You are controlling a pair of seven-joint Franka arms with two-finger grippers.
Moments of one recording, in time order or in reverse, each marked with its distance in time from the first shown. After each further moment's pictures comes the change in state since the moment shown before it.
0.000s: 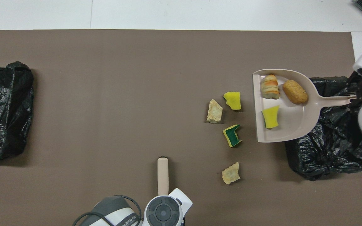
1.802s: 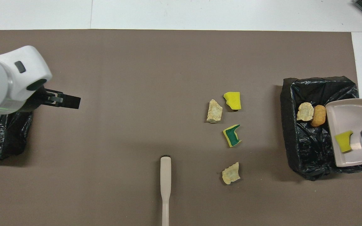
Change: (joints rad) left arm 0.729 0.092 0.041 0.727 0.274 -0.222 0.828; right arm -0.064 -0.062 0.013 -0.187 -0.702 0.009 0.100
